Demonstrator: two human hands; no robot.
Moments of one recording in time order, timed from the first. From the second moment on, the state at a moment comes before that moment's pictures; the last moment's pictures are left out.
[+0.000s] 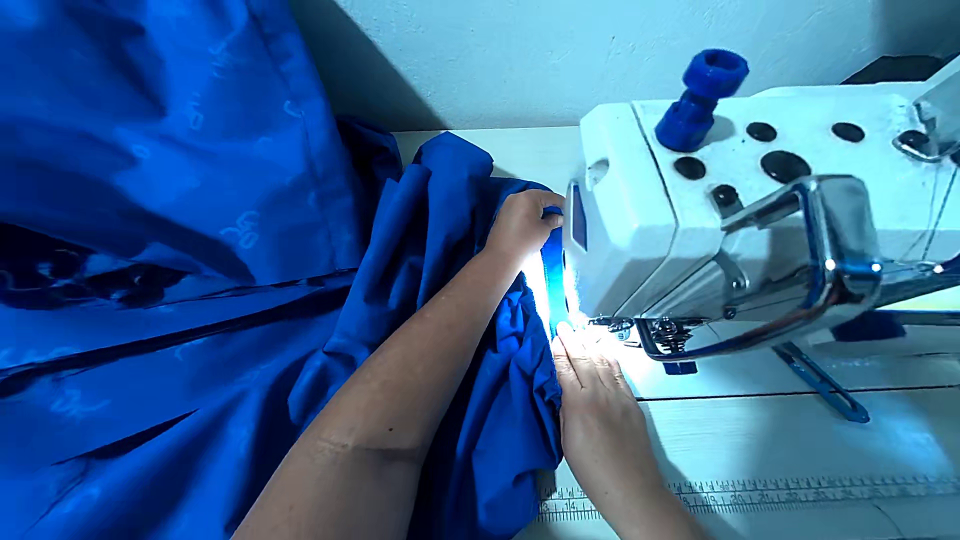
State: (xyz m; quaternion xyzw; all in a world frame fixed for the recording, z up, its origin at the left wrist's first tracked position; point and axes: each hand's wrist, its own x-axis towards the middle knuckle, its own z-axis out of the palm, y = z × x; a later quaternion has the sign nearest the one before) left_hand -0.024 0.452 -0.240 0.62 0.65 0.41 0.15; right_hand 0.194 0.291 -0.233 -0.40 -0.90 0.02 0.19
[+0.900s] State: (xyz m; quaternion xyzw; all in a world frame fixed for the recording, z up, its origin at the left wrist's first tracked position) left_hand 0.076 0.175 -0.076 0.88 0.39 -0.03 0.27; right_hand 0.231 0.328 -0.176 -0.33 -0.83 0.41 0.16
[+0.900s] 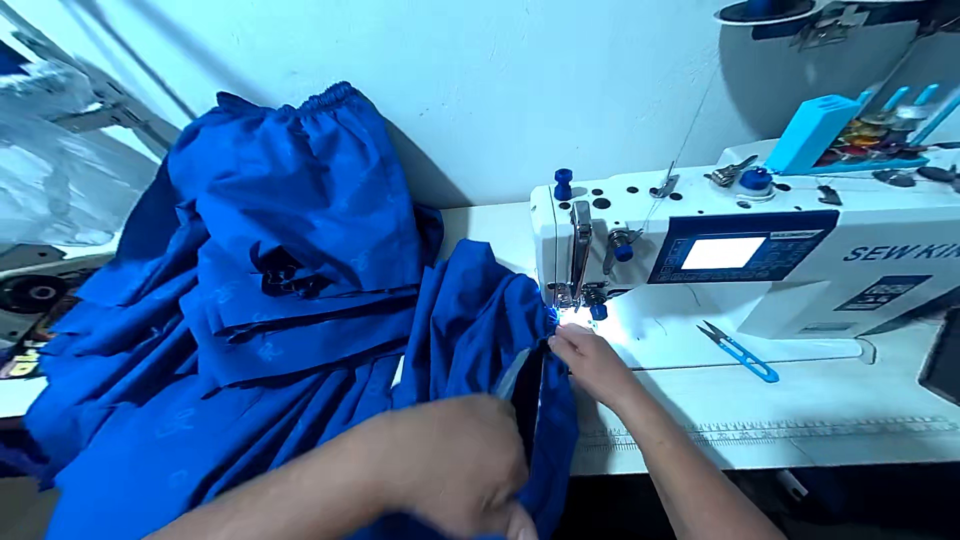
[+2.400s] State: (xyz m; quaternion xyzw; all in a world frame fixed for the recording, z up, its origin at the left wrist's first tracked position) left_hand 0.097 0.215 -0.144 0.74 0.65 0.18 0.01; right_hand 0.273 0.214 -0.228 -0.21 -0.85 0.35 0.32
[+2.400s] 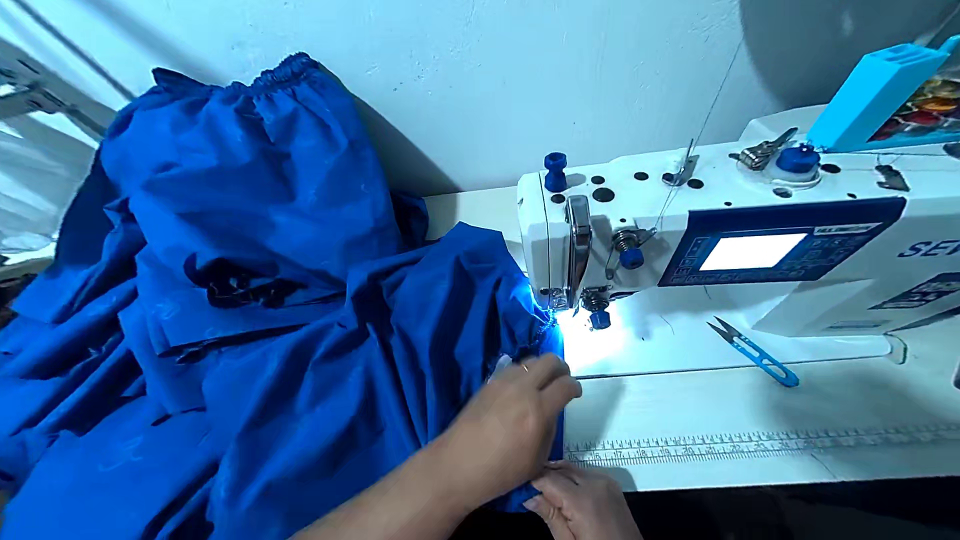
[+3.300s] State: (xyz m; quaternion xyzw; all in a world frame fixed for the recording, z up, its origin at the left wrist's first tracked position) left_hand 0.097 0.255 -0.195 0.49 0.72 0.39 0.30; right_hand 0.283 0.218 -0.230 -0.21 -0.85 0.35 0.32
